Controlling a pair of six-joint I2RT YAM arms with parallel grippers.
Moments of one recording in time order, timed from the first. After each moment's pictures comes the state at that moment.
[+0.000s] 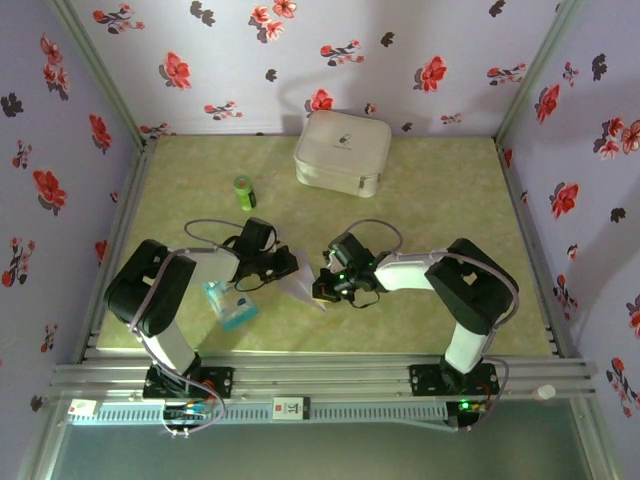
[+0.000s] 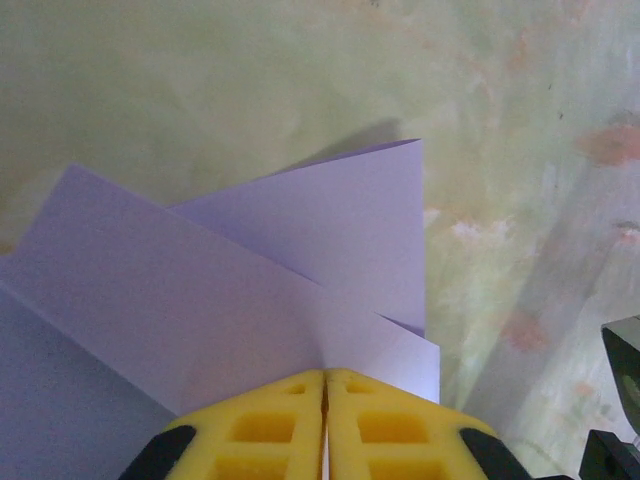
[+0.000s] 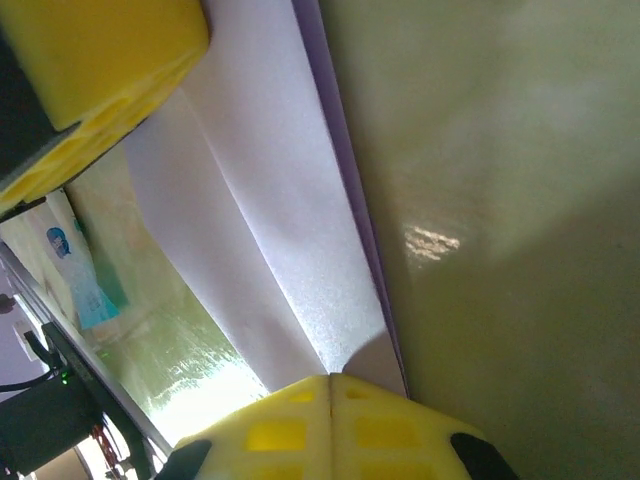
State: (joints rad) left arm -0.54 1.70 0.71 0.06 0.40 -0.82; right arm 0.81 1.75 0.79 -0.03 -0.52 0.89
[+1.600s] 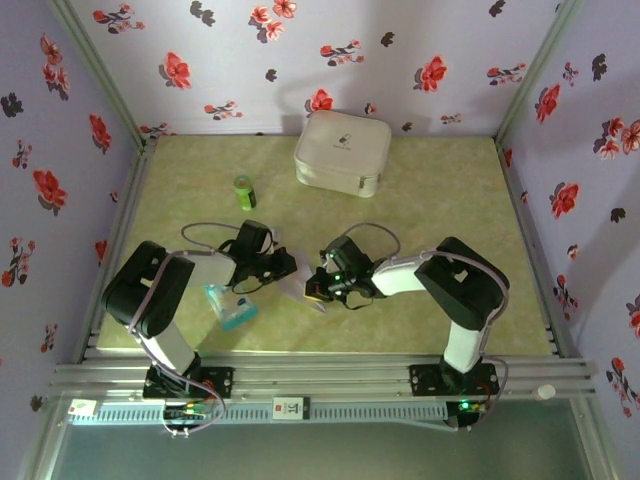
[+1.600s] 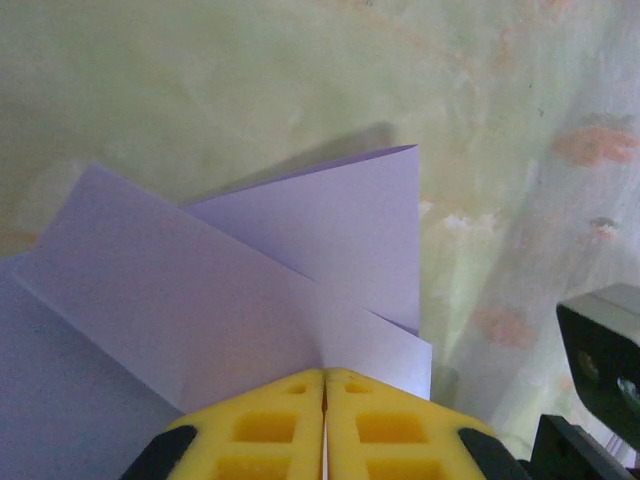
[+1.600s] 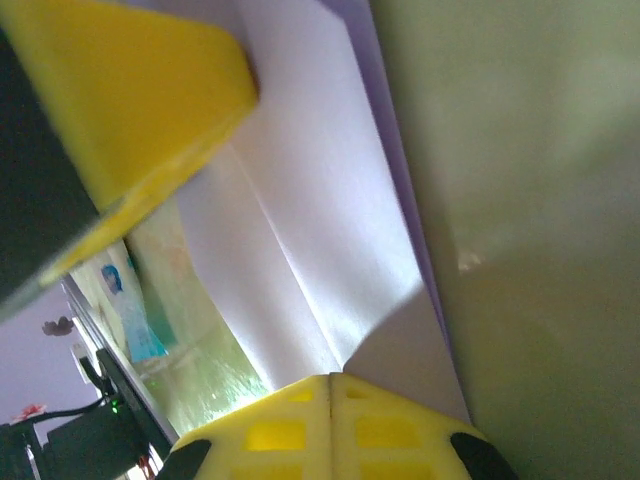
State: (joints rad) left arm -0.53 1.69 0.66 0.13 0.43 -0.82; right arm 0.84 1.79 0.73 0.21 -0.52 1.01
